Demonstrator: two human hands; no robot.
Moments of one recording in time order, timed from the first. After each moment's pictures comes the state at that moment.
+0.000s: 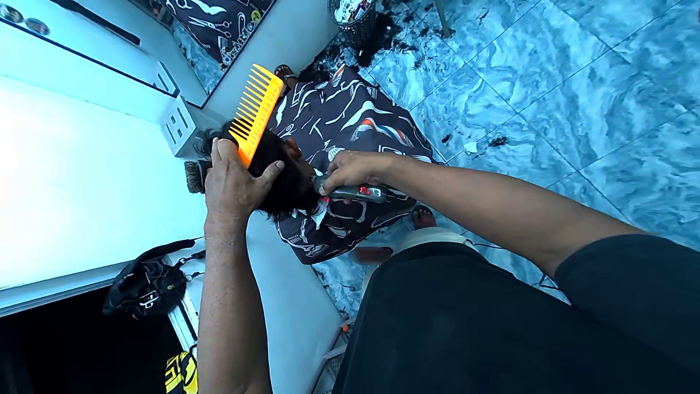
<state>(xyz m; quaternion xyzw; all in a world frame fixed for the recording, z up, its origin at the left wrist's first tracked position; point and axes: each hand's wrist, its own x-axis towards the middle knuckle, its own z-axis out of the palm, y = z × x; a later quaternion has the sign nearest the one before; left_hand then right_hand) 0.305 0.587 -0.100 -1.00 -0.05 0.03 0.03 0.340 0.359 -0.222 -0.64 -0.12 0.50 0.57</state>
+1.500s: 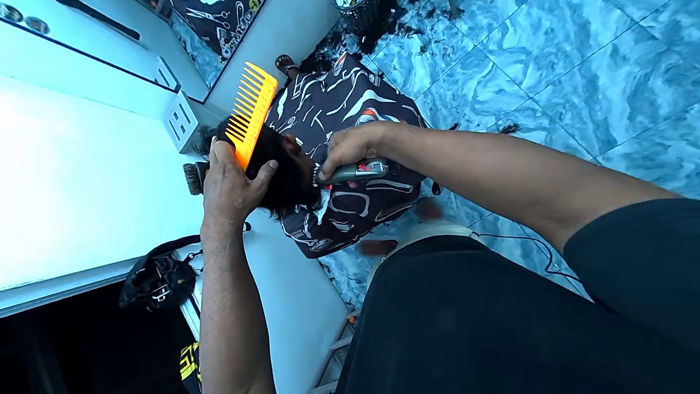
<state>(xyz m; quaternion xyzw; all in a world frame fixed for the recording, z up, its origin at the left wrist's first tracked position) 0.297 0.599 -0.098 -1.00 -0.03 0.04 0.01 0.374 0.358 -0.205 -0.67 -0.13 0.55 0.48</state>
